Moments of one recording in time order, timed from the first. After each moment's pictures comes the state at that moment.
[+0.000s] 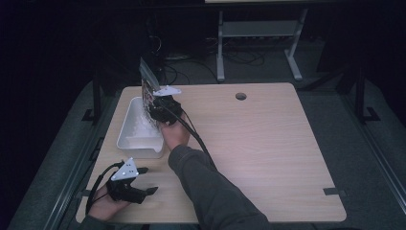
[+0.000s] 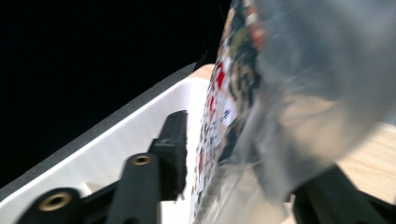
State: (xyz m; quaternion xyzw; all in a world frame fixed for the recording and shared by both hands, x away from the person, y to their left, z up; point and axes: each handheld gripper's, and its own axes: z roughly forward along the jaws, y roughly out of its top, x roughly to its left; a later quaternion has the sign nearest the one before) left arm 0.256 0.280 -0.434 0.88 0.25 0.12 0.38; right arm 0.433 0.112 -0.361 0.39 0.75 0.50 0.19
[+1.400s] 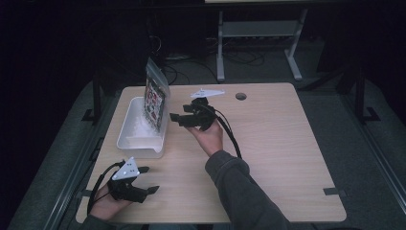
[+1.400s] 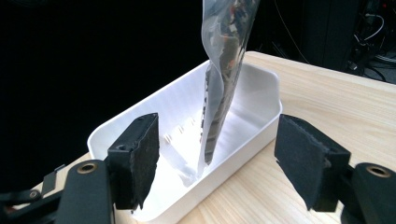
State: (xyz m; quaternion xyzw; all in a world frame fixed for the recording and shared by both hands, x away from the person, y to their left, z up) left arm 0.257 0.278 -0.434 0.88 0.25 0.13 0.38; right arm 0.418 0.006 -0.360 0.35 0.75 0.56 0.06
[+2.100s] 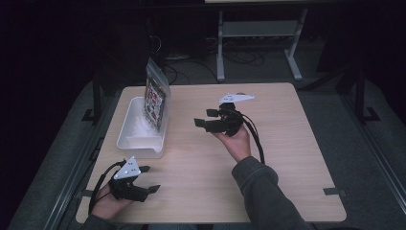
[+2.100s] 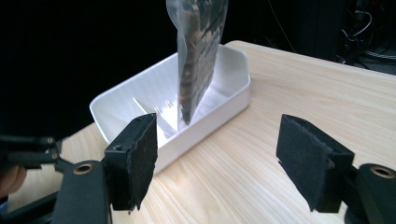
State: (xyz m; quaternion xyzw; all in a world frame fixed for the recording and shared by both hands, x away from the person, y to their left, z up) left arm 0.259 0.275 -0.434 0.88 0.26 0.13 0.38; right arm 0.399 -0.068 -0.364 0.34 0.76 0.55 0.06
